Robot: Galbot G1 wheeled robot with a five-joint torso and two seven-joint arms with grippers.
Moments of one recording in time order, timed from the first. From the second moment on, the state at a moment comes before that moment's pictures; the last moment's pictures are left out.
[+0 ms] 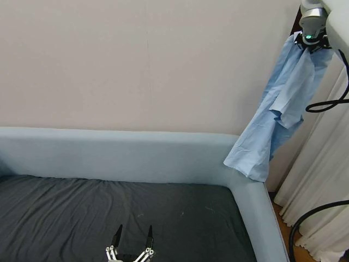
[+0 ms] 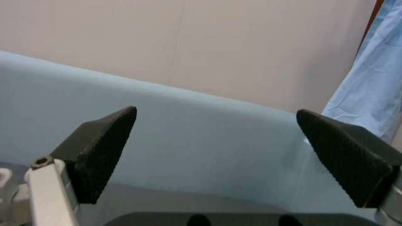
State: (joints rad) left arm 1.80 -1.19 -0.15 -2.09 -0.12 -0.59 -0.37; right arm 0.84 1.07 -0.62 0.73 1.90 -0.73 1.28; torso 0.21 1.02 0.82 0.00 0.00
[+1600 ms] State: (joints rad) left arm 1.84 -1.20 -0.18 -2.12 -0.09 -0.57 -0.39; right arm 0.82 0.90 -0.76 1.03 1.90 -0.73 1.13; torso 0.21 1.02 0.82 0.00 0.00
